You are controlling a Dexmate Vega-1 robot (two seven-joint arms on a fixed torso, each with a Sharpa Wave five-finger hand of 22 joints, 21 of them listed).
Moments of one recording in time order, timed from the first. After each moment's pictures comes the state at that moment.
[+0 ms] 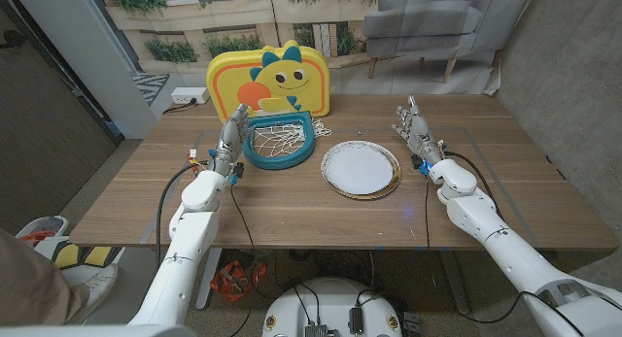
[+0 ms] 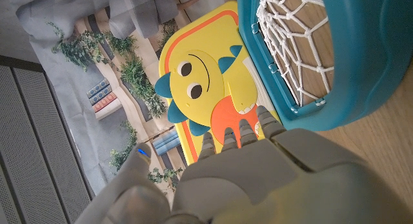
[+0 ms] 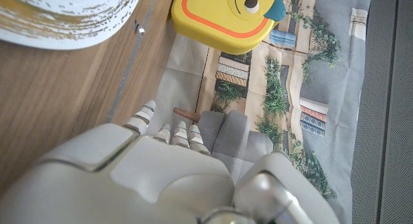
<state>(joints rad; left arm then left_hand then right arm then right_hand) 1.05 0.15 -0.09 -1.55 -0.10 -0.15 -0.15 0.05 0.00 0.48 -0.02 0.18 -0.04 -0.11 0.19 0.17 -0.09 0.01 0.21 0.20 -0.13 0.03 0.18 0.18 -0.02 0.07 0.19 0.17 -0.86 -0.43 -0.29 -1.31 0.49 0.27 0.10 0.09 0.01 0.02 0.08 0.22 0.00 0.04 0.19 0.19 0.01 0.07 0.19 0.19 -0.11 0.02 0.19 0.20 0.09 0.08 0.17 0.17</state>
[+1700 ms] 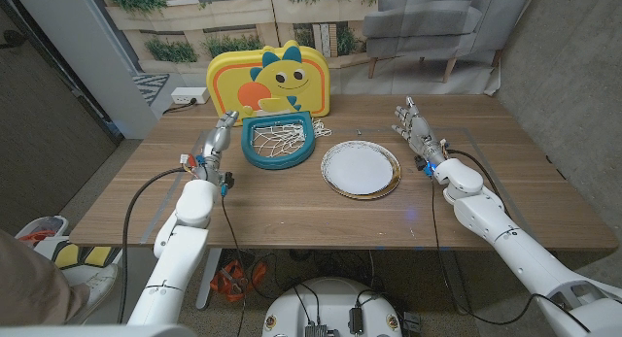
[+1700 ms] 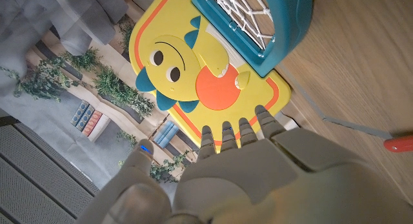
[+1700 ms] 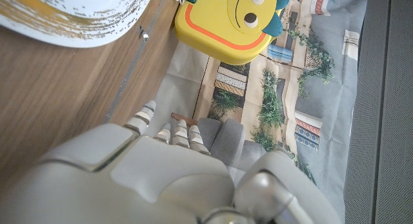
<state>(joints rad) 1.22 0.17 -0.09 -1.82 0.23 0.00 0.10 0.06 0.03 0.50 -0.03 0.18 0.08 -0.09 0.22 0.18 0.01 0.01 0.26 0.20 -0.11 0.02 0.19 0.18 0.01 0.06 0.19 0.17 -0.86 -0.49 -0.30 -1.34 0.47 0.26 0.12 0.12 0.00 0.02 0.06 0.22 0.00 0.04 0.19 0.19 0.01 0.06 0.20 0.19 -0.11 0.01 0.20 0.20 0.09 0.08 0.18 0.17</state>
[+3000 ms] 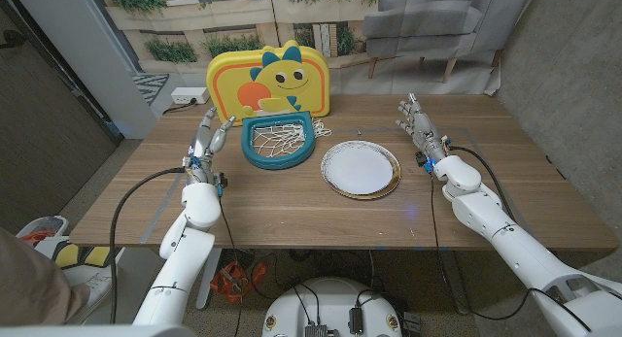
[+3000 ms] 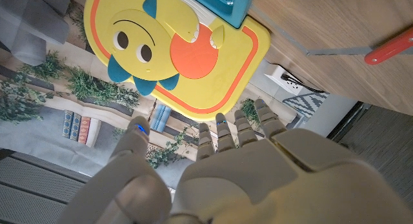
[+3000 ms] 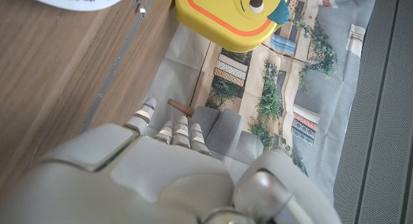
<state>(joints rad) 1.22 0.17 -0.07 -1.80 0.49 0.02 0.32 0.29 0.00 0.55 -0.18 0.18 0.08 -0.10 0.19 0.18 0.12 -0.05 0.28 0.22 0.00 0.01 0.20 0.18 0.05 0.09 0.19 0.17 -0.84 -0.48 -0.31 -1.31 0.42 0.31 0.05 0.13 0.01 0.03 0.05 0.22 0.03 0.02 0.20 0.19 0.07 0.05 0.21 0.19 -0.07 -0.01 0.21 0.20 0.12 0.08 0.19 0.17</state>
